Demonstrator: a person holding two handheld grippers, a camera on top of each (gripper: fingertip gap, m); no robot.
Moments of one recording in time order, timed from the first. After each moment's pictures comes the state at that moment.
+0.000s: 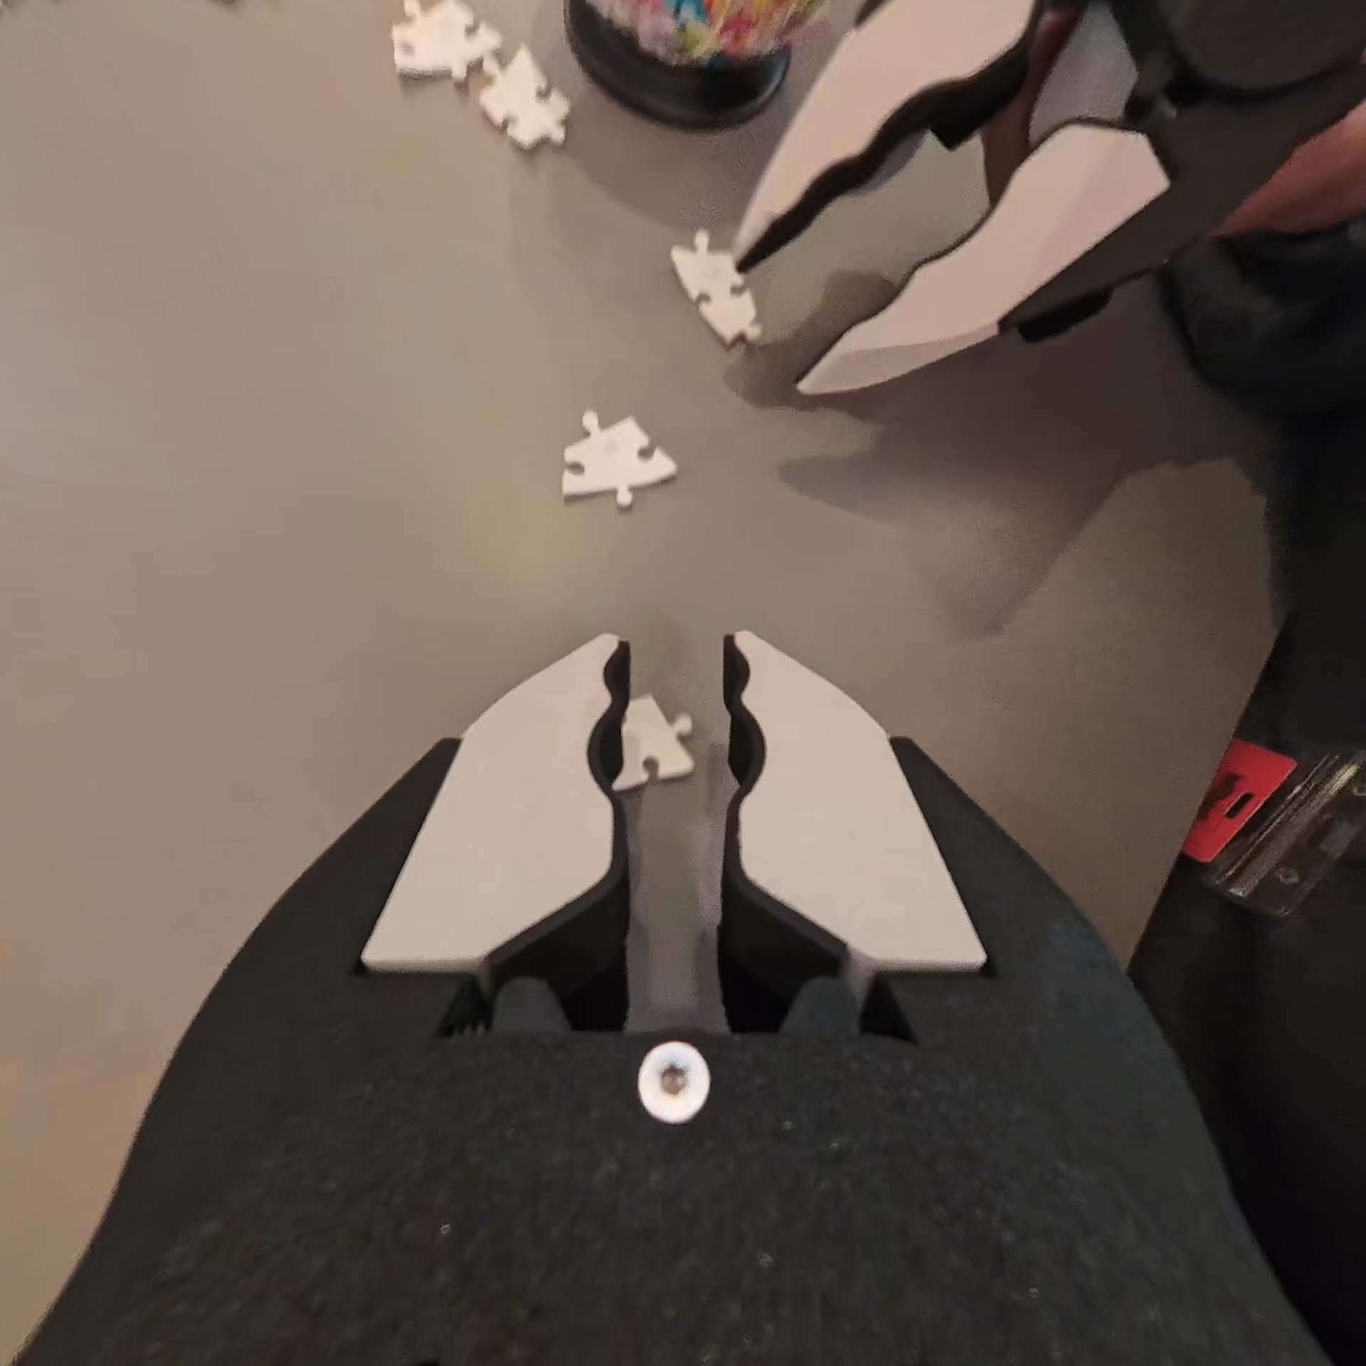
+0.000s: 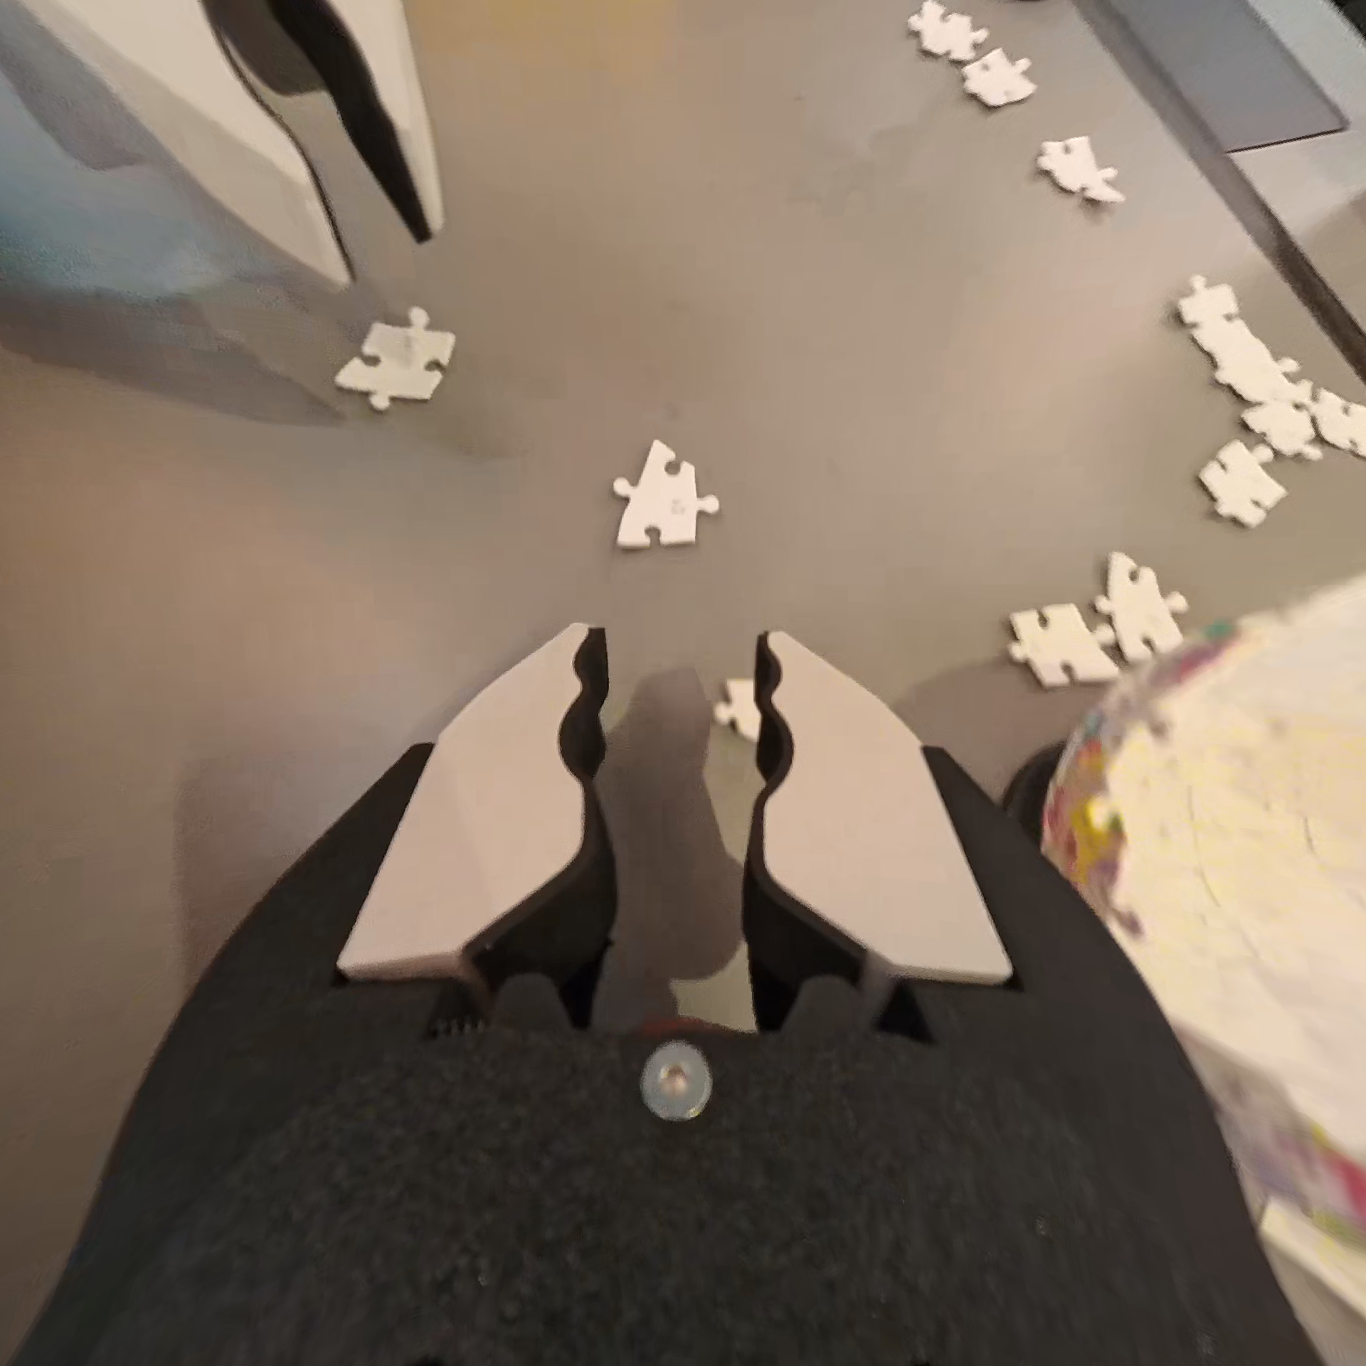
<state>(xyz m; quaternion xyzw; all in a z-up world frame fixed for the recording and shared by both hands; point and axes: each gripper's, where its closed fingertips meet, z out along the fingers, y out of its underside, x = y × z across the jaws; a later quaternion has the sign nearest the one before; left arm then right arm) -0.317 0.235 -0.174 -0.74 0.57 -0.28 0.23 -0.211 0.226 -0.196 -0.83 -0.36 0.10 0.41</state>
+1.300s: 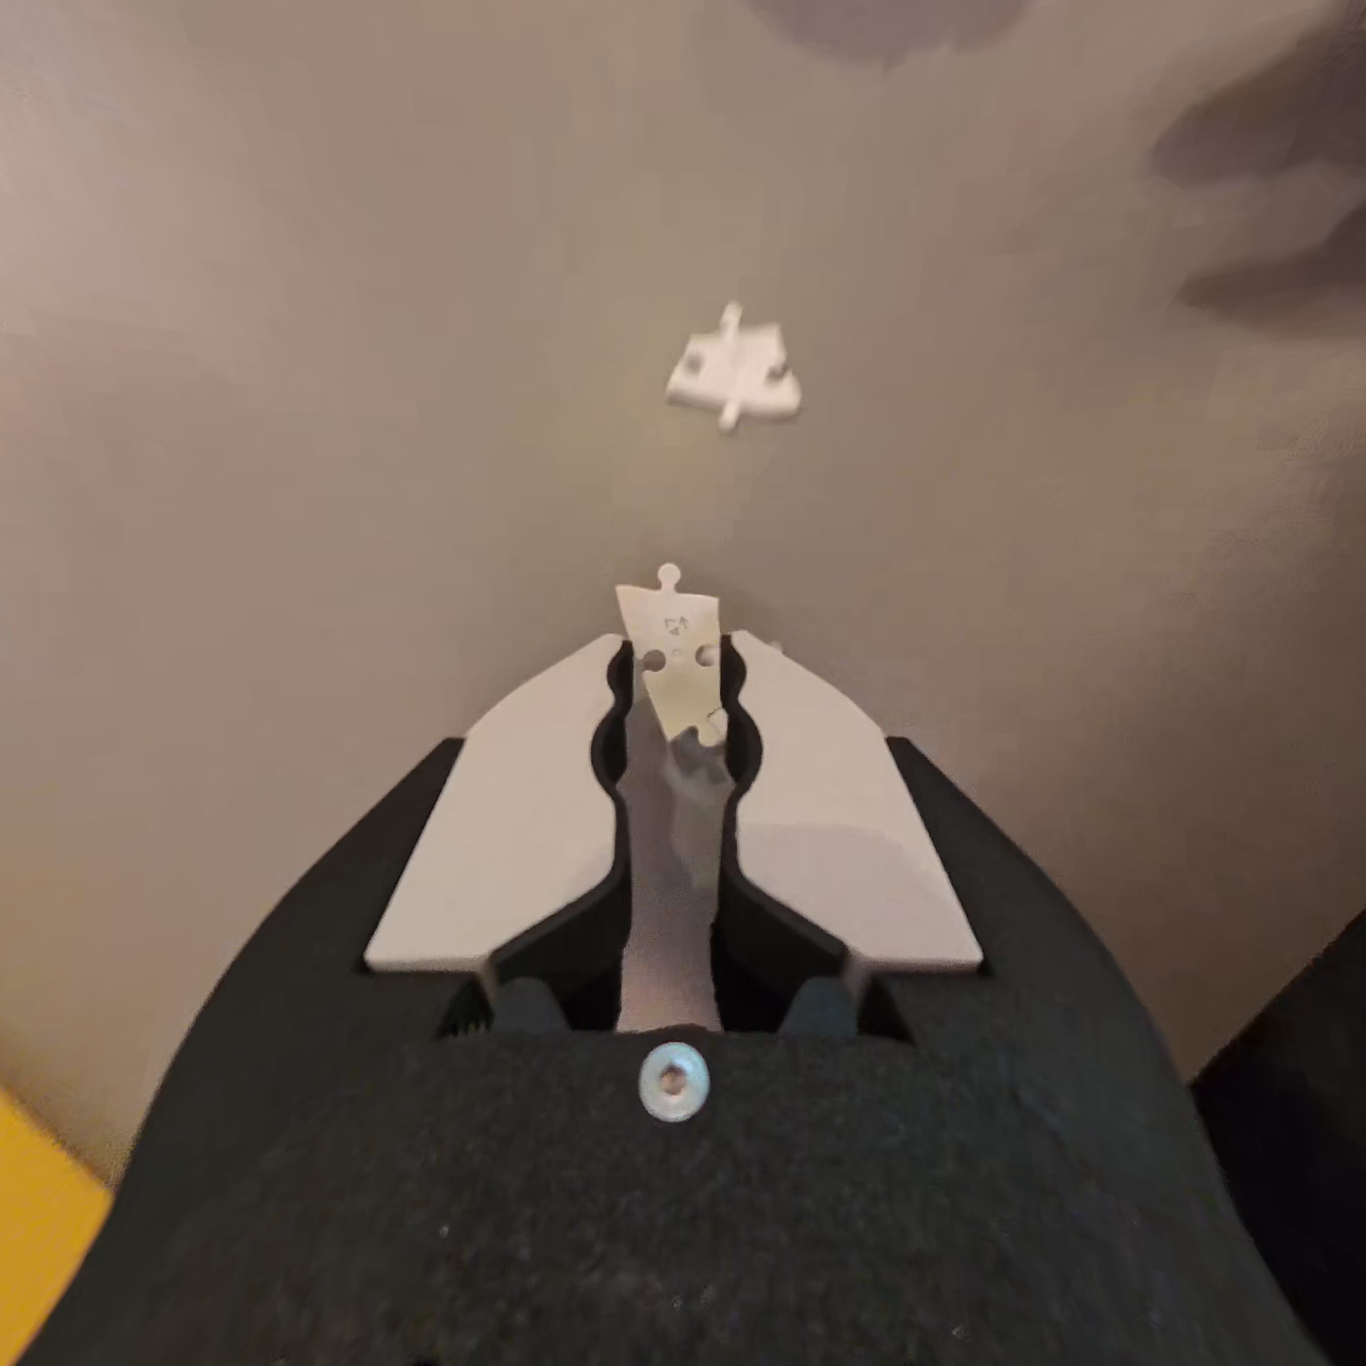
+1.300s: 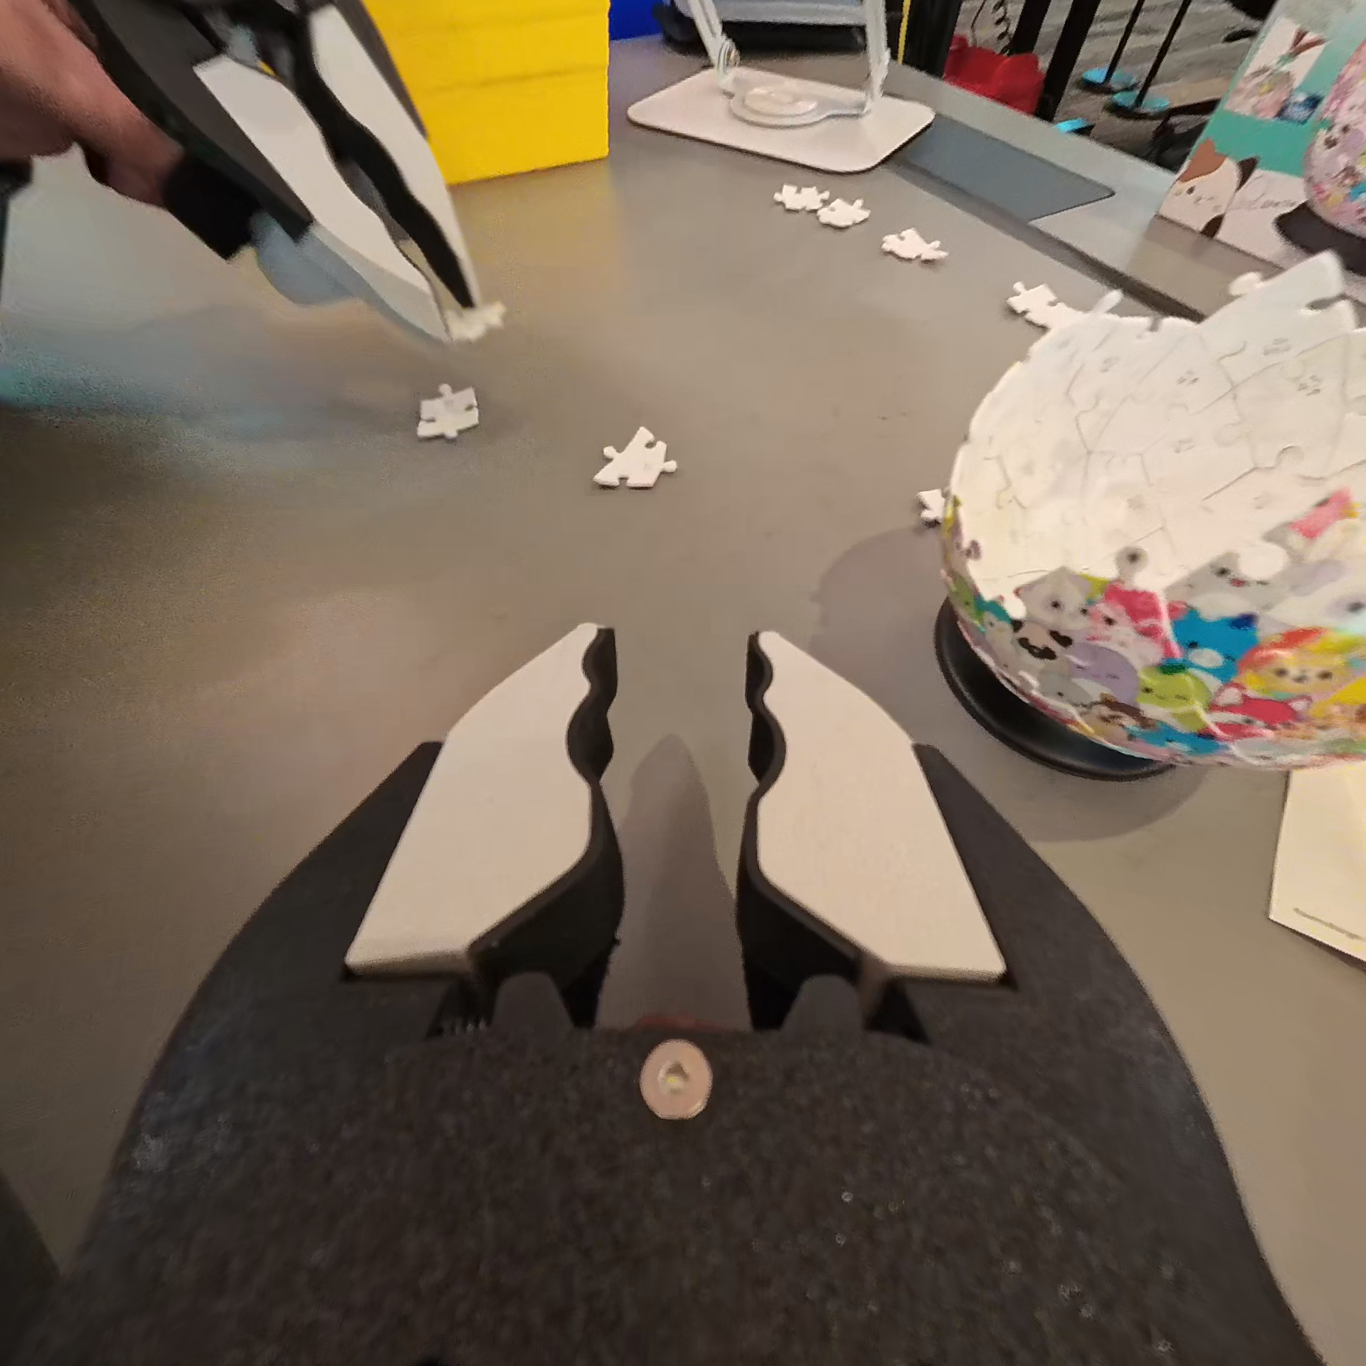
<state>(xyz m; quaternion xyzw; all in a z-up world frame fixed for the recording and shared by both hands) -0.342 0.255 -0.193 -0.78 0.57 -0.14 0.22 -0.157 0.176 -0.175 -0.80 -0.27 0.18 0.50</state>
